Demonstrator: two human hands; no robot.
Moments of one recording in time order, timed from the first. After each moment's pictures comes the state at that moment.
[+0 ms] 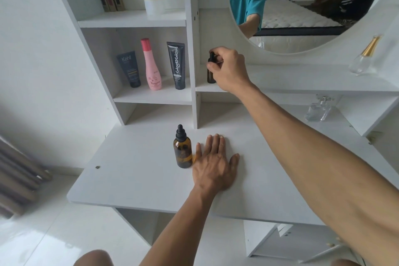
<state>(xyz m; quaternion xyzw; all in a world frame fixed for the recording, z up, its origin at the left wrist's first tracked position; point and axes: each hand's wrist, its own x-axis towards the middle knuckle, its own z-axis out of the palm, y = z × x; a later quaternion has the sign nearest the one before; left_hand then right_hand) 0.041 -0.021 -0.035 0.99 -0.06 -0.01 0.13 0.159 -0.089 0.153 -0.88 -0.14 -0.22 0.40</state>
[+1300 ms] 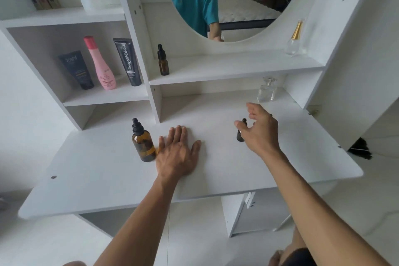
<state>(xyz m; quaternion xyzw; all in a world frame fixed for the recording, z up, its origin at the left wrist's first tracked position) 0.041 -0.019 -0.037 0.99 -0.07 0.00 0.11 0.018 -0.240 0.030 -0.87 0.10 -0.21 0.44</state>
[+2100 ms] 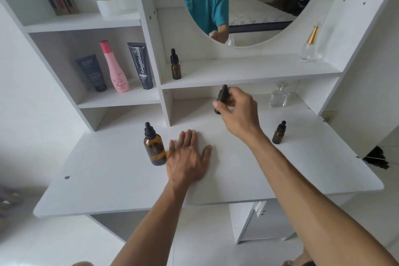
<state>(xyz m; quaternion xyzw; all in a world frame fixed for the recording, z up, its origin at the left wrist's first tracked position) 0.041 -0.019 -0.038 0.99 -0.07 0.02 0.13 0.052 -0.175 0.082 -0.85 -0.01 -0.22 0.48</state>
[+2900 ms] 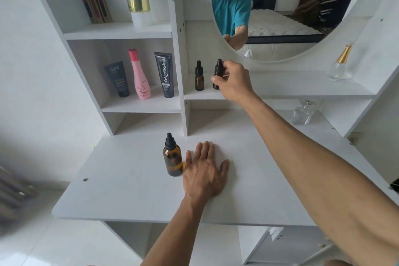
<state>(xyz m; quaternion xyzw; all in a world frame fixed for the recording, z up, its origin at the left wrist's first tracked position) 0.037 -0.020 -0.033 0.99 -0.07 0.03 0.15 0.164 -0.132 0.140 -0.87 -0.08 -0.21 0.43</state>
